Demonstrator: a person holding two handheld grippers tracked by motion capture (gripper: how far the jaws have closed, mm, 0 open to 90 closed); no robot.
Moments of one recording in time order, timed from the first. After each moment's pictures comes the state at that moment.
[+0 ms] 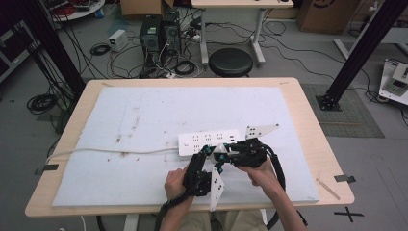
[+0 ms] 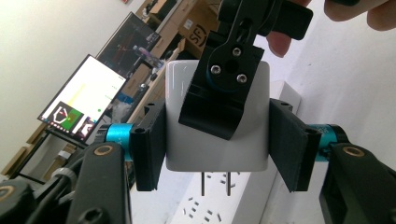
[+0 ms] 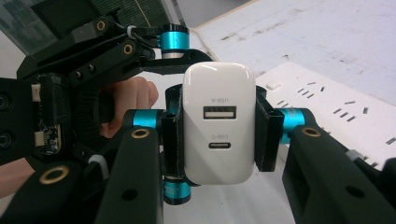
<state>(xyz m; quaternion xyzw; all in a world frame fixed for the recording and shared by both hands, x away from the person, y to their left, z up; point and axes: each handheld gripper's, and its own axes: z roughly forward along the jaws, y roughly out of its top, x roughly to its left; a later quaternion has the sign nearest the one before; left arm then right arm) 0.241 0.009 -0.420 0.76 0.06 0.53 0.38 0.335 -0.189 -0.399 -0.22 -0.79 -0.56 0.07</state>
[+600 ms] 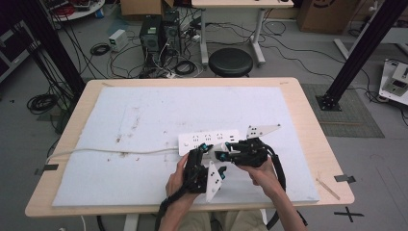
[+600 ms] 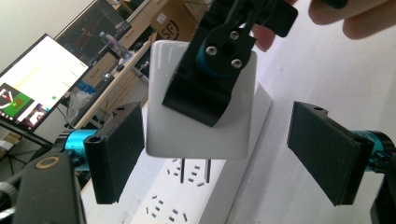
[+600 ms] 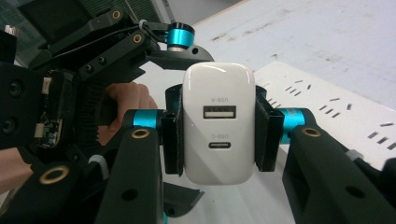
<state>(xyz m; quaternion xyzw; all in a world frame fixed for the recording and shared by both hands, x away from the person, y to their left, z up) 0.251 0.015 -0.419 0.78 0.10 0.45 0.43 0.335 -0.192 -0.399 -0.23 -0.79 -0.56 0.05</state>
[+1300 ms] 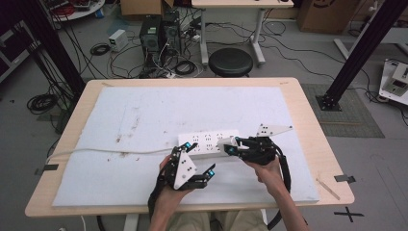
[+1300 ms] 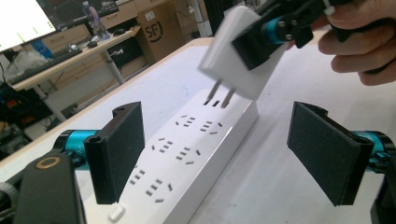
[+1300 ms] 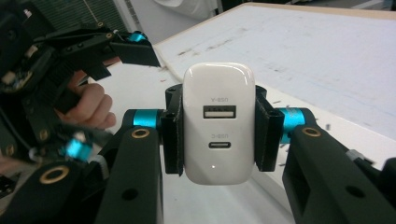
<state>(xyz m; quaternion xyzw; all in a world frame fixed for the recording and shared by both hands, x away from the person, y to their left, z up) 0.259 0.069 -0.411 0.75 0.22 0.33 0.53 0.337 -0.216 -0.401 -0.27 -0.77 -0.58 -0.01</state>
